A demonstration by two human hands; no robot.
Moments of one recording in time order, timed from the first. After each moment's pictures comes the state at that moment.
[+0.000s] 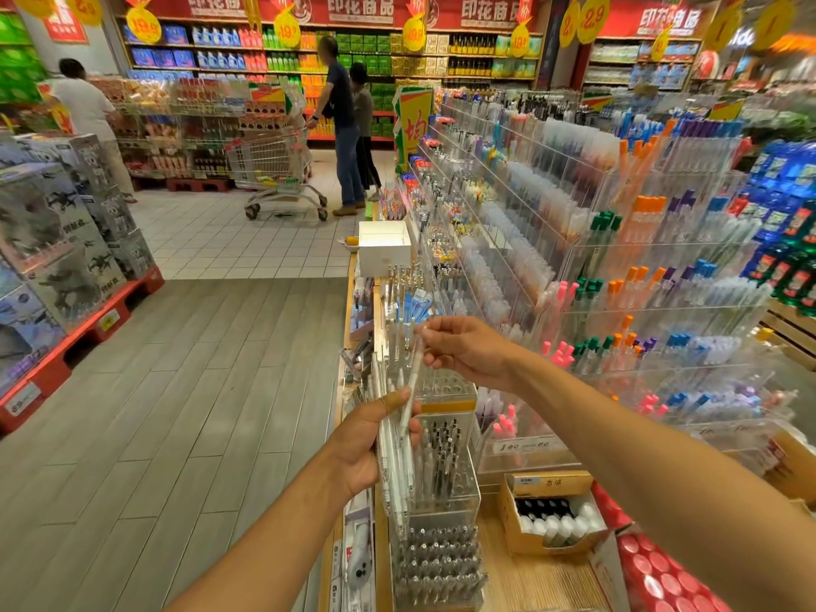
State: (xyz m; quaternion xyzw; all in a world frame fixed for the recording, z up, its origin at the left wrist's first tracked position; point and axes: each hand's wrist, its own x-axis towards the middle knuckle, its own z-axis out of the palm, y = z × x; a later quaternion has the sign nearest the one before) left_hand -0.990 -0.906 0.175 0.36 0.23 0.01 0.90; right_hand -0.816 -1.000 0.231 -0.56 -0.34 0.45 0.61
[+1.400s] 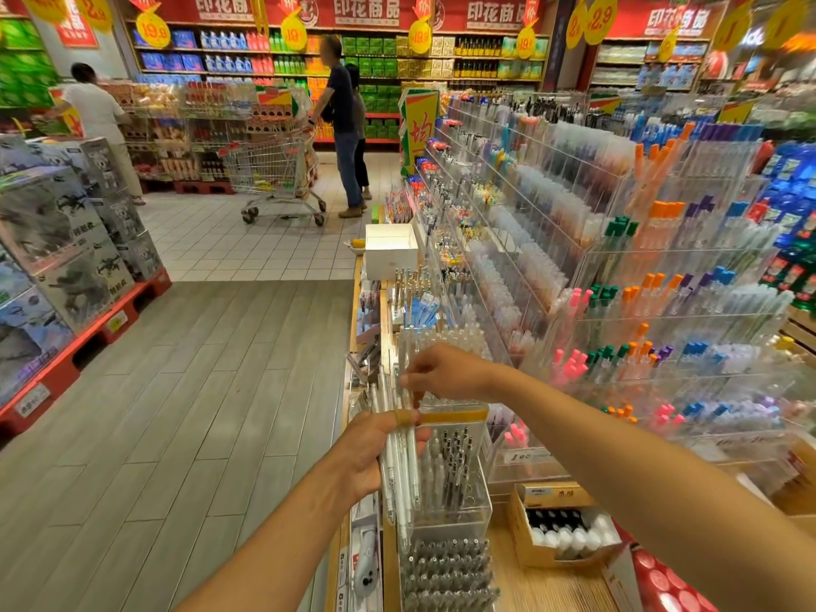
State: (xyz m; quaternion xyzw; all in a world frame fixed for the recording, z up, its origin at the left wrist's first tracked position) left_hand -0.987 -0.892 0.169 0.43 0.28 0.03 0.86; right_hand -0.842 -0.968 0.227 -0.80 -0.48 0.26 0.25
